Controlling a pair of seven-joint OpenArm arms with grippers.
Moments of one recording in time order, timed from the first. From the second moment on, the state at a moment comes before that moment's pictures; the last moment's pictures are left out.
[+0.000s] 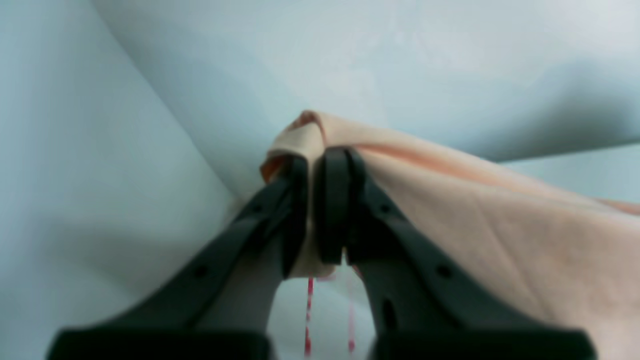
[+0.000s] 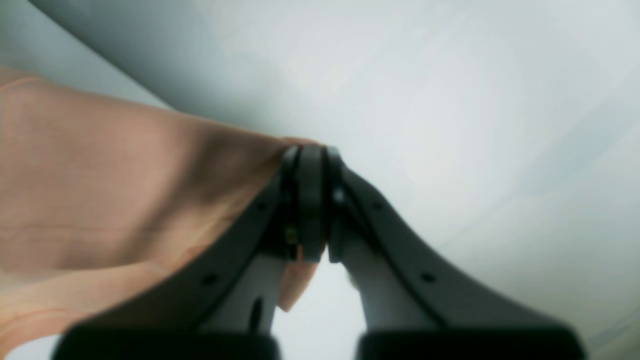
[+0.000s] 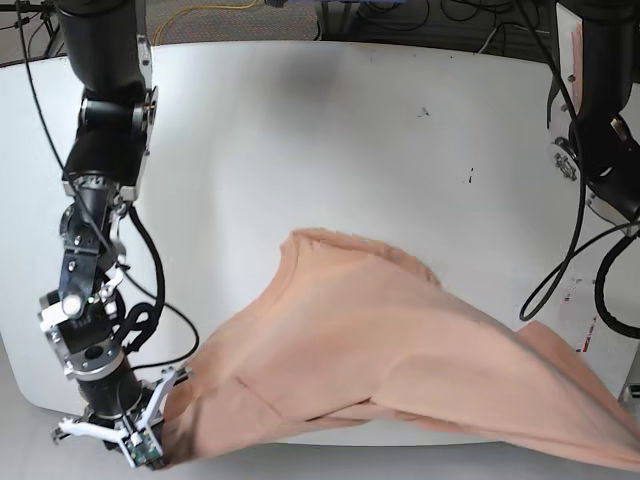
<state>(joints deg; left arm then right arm) -45.9 -22.5 -29.4 98.0 -20.9 -37.2 65.1 34.9 17.0 1.9 99.5 -4.0 30.3 -42.8</state>
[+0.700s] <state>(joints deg) -65.5 -22.8 -27.7 94.6 -20.9 -37.2 70.7 58.5 21.2 1.6 88.6 -3.8 31.8 -45.7</state>
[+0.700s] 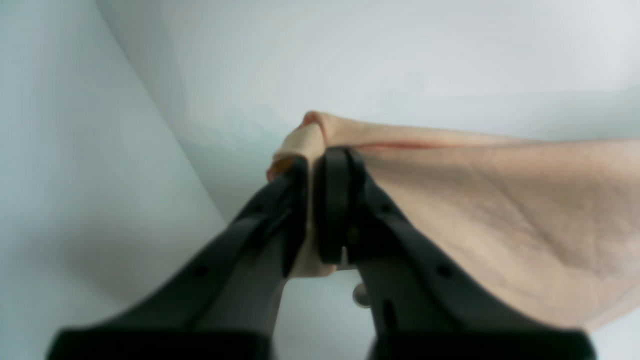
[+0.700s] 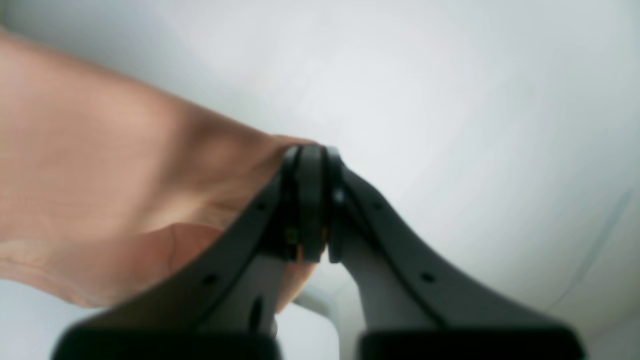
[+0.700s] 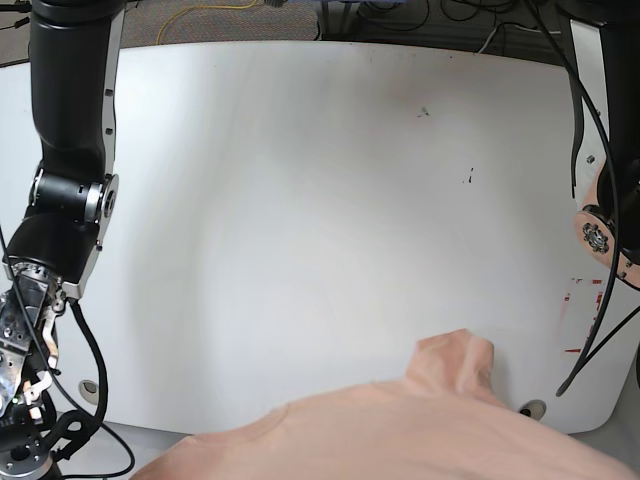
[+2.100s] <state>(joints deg) -8.3 -21.9 -37.9 103.2 -27.7 -37.6 66.6 -4.8 7.5 23.7 112.2 -3.9 33.0 -46.3</state>
